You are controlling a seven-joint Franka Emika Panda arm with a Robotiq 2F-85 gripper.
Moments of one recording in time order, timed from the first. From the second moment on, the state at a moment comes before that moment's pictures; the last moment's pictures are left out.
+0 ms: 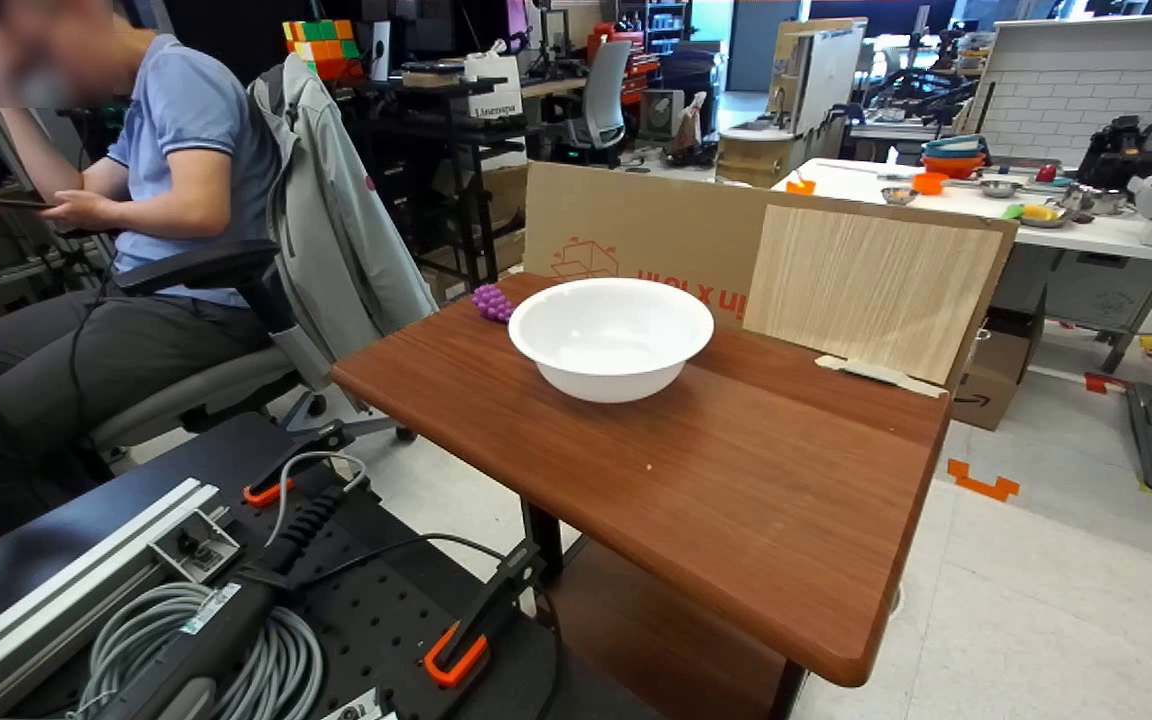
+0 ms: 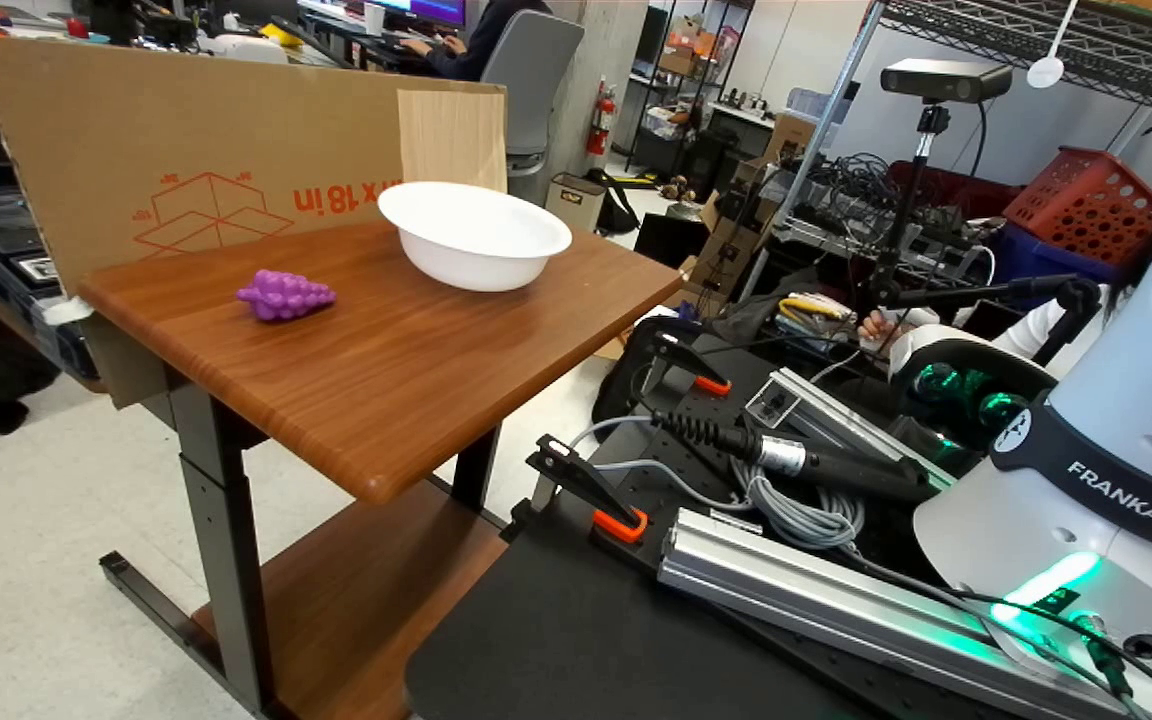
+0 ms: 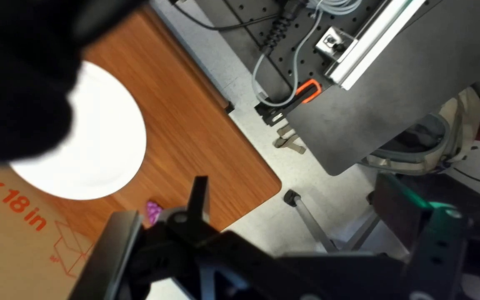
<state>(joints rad) 0.21 -0.62 -0.01 -2.49 -0.01 1.88 -0.75</state>
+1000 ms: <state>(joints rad) 0.22 -0.14 0.01 -2.28 -0.02 2.18 -0.83</state>
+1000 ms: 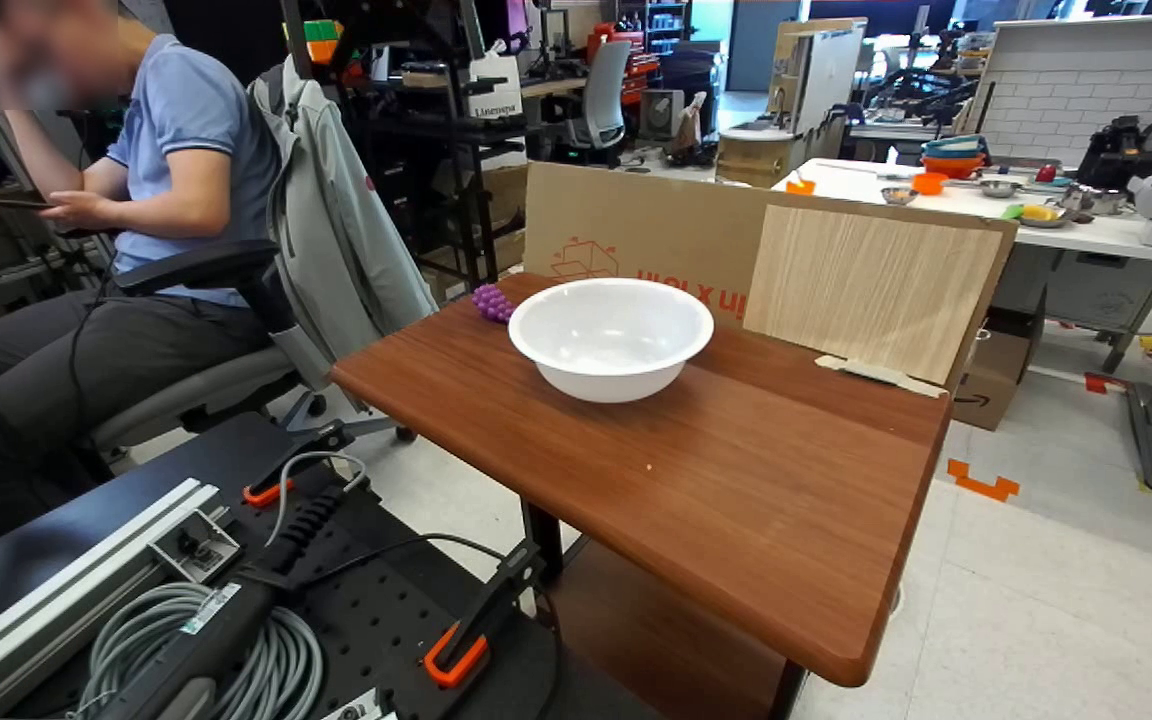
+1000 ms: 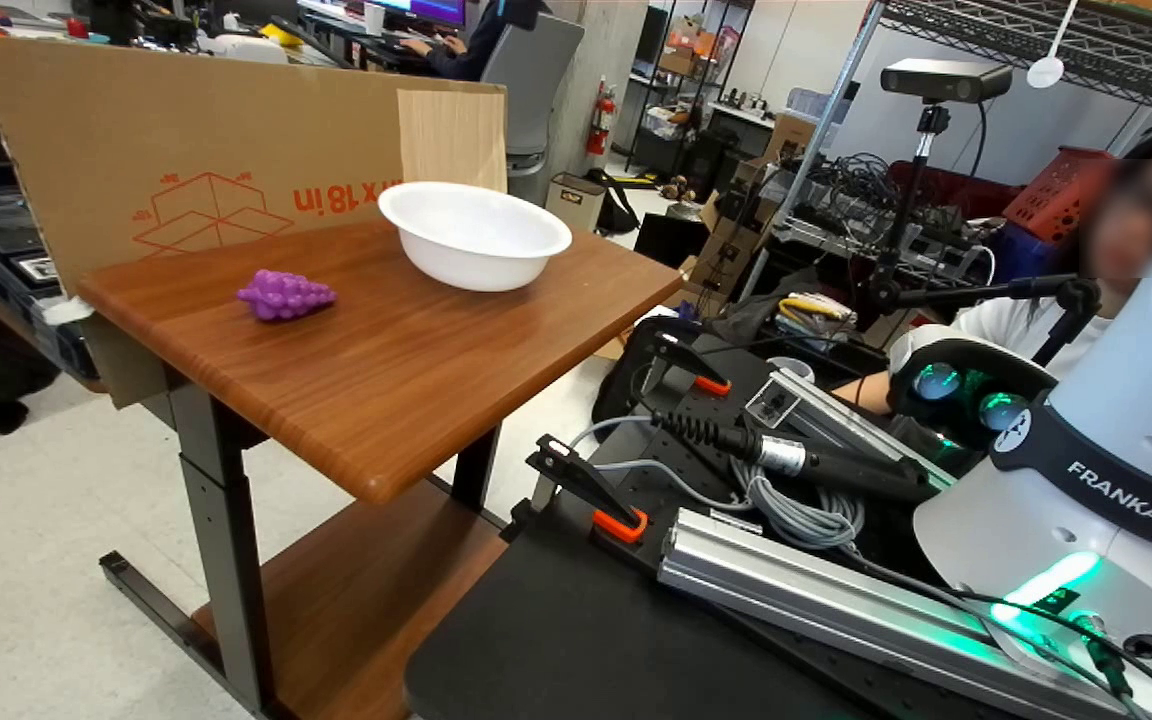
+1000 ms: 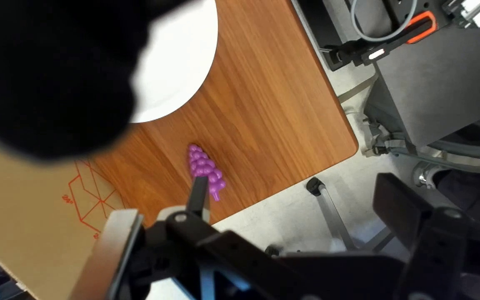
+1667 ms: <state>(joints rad) 0.21 0.27 0.09 -1.94 -0.08 2.12 -0.73</state>
